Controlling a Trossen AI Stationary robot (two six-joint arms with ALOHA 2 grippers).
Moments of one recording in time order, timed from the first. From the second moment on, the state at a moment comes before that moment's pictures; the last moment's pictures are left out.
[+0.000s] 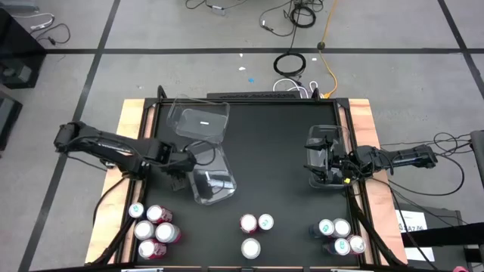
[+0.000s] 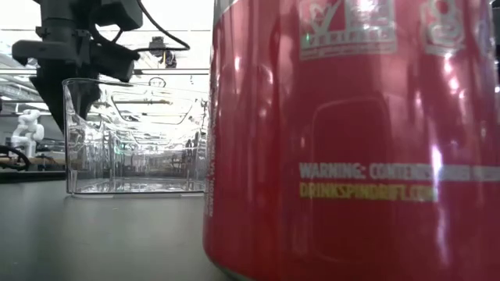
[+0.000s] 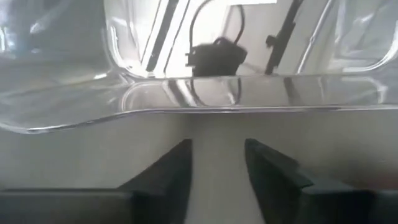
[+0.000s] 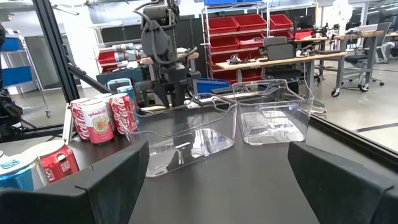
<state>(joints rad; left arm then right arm) -0.11 1.20 0.78 -1.03 -0.03 -0.46 0.15 0.03 0.01 0.06 0.29 0.12</state>
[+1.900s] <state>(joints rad) 0.08 1.72 1.32 -1.00 -0.08 -0.04 0.15 0.03 0.01 0.06 0.29 0.12</state>
